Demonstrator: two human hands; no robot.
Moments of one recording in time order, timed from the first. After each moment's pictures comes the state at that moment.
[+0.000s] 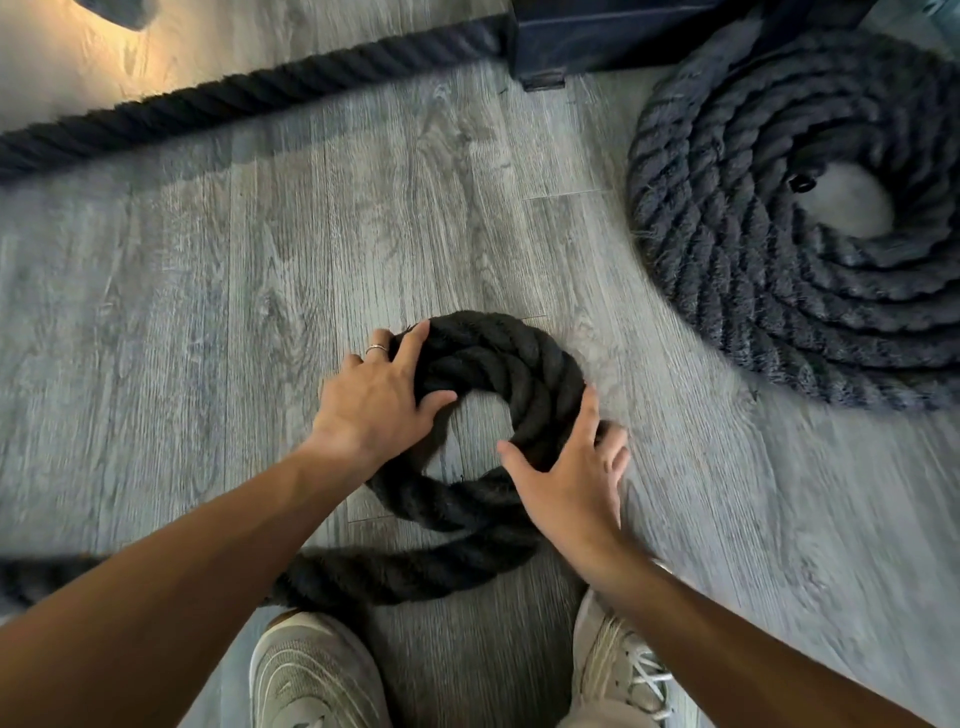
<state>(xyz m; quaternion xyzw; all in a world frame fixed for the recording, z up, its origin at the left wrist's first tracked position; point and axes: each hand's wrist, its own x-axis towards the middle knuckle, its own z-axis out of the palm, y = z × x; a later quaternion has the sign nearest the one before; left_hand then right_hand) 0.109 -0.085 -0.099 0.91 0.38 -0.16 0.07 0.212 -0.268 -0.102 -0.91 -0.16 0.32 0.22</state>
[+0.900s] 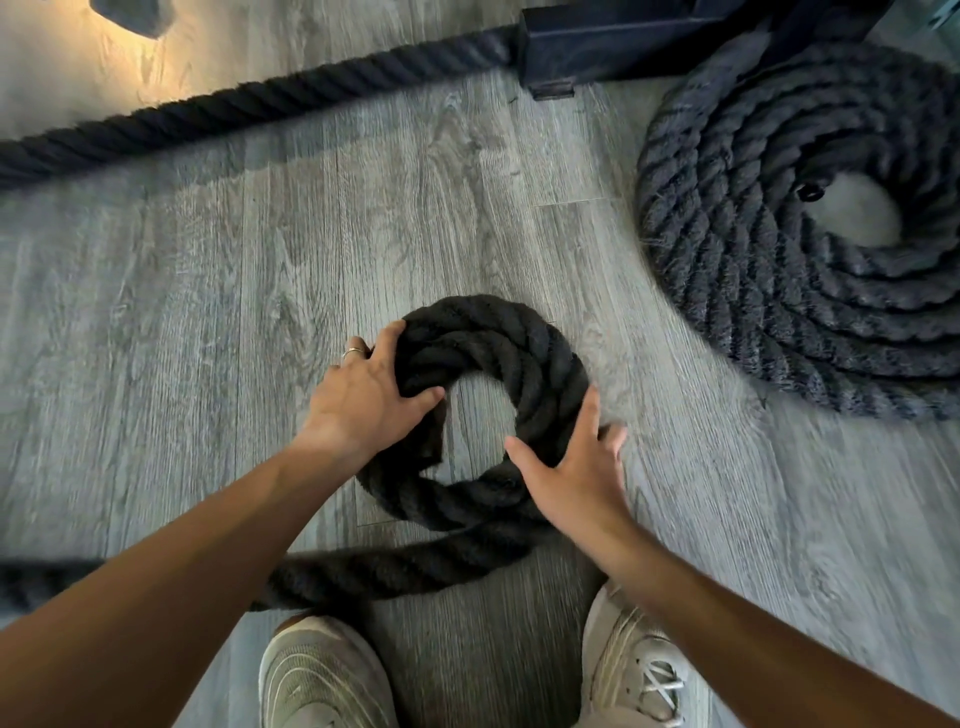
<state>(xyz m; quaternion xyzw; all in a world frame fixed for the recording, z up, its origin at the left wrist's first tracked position) 0.096 -0.068 -0.093 0.84 0.48 -0.15 0.20 0.222 -0.264 -0.103 -0.88 -0.18 0.35 0.25</state>
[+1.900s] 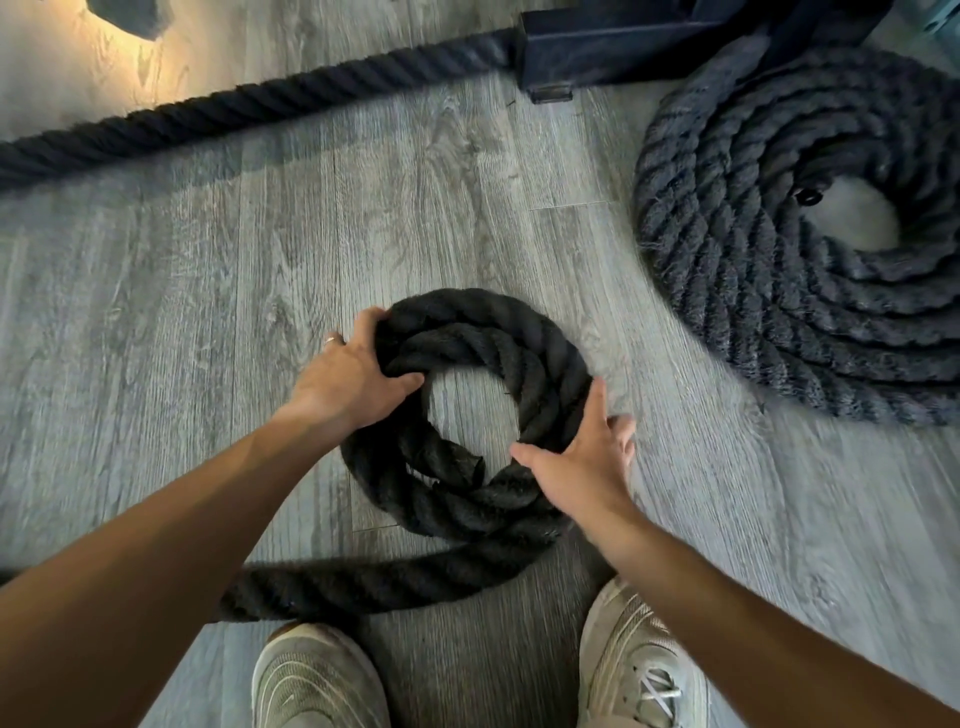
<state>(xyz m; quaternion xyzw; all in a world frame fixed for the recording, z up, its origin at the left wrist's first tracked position) 0.101 -0.045 -0.082 0.80 0.51 -0.16 0.26 0.237 -0.256 -0.105 -0.88 -0.13 0.37 0.27</state>
